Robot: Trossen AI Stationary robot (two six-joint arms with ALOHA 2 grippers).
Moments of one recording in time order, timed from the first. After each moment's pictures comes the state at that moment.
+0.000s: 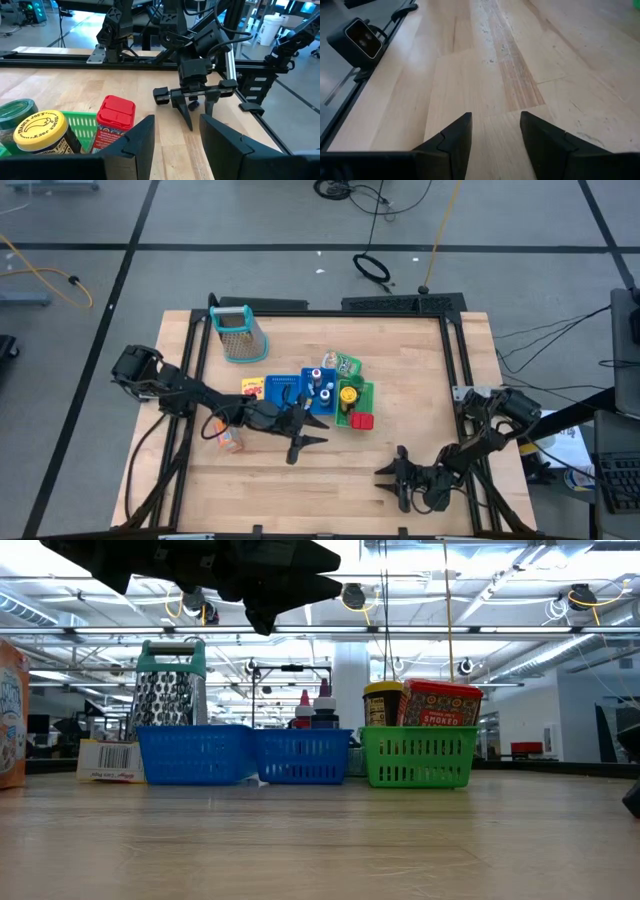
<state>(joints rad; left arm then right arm) -0.28 1.61 0.76 0.65 -0.11 -0.11 0.99 1.93 0.38 0.65 0.75 0.91</state>
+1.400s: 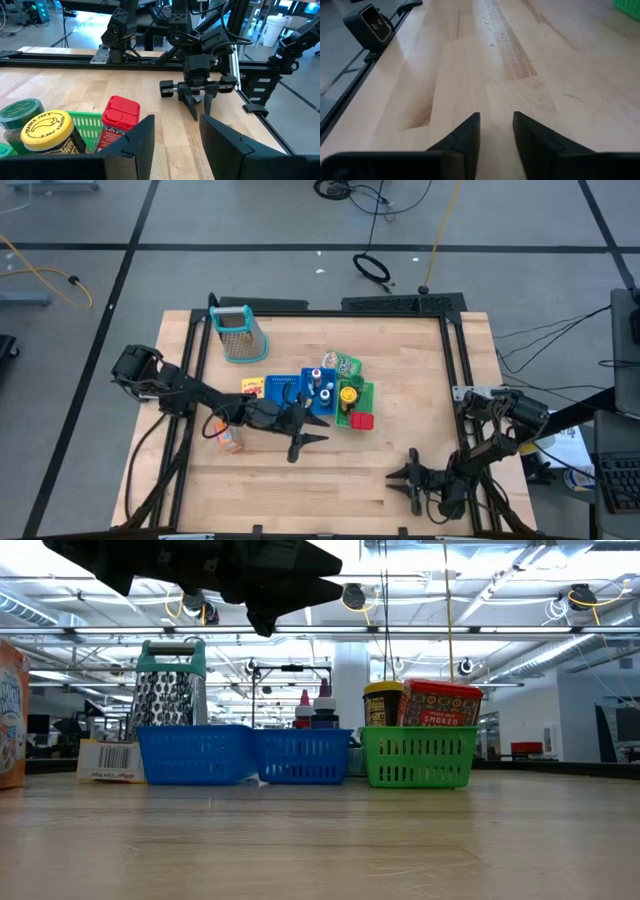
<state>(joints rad) -0.27 1.61 0.76 0.66 -0.12 -0.11 1.12 1.93 0.37 0.54 0.90 1.02</state>
